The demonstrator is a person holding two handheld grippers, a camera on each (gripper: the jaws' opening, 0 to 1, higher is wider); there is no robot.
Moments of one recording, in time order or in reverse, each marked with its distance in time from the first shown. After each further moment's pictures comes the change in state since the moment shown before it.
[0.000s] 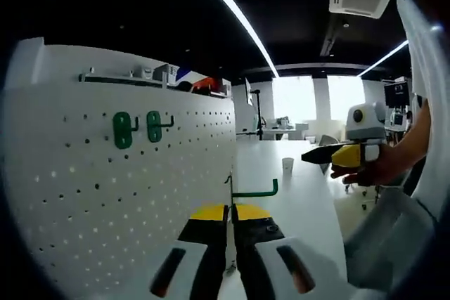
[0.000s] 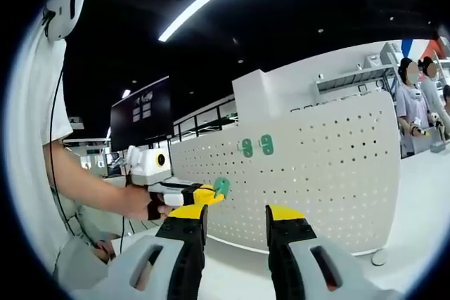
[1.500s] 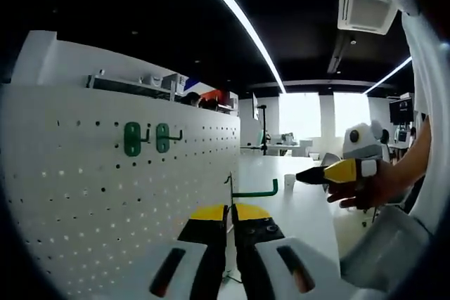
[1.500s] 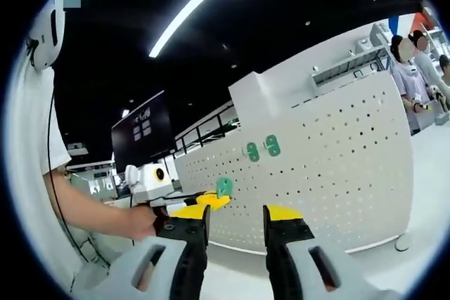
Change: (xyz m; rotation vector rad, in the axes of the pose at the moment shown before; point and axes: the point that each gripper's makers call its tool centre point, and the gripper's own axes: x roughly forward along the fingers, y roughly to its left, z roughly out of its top) left arm -0.004 -0.001 0.013 -0.056 -0.068 0.024; right arm 0.021 0.009 0.005 0.143 -0.042 0.030
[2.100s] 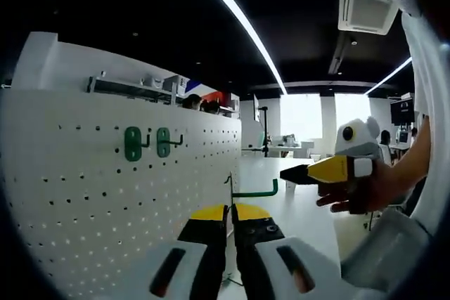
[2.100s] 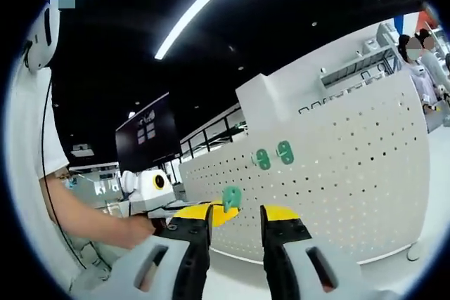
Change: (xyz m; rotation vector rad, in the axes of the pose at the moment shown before) left arm 0.002 0.002 0.006 0.002 -0.009 0.011; right arm 0.034 0.007 0.010 0.004 -0.026 0.040
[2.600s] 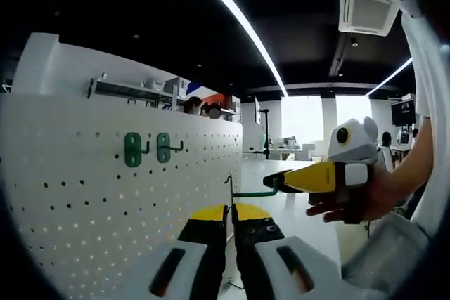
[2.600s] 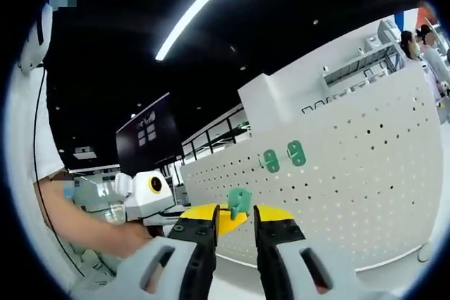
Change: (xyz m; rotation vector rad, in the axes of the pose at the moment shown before) left arm 0.003 -0.001 0.006 0.000 -0.015 0.005; right arm 0.027 0.006 -0.005 0.014 0.004 0.016
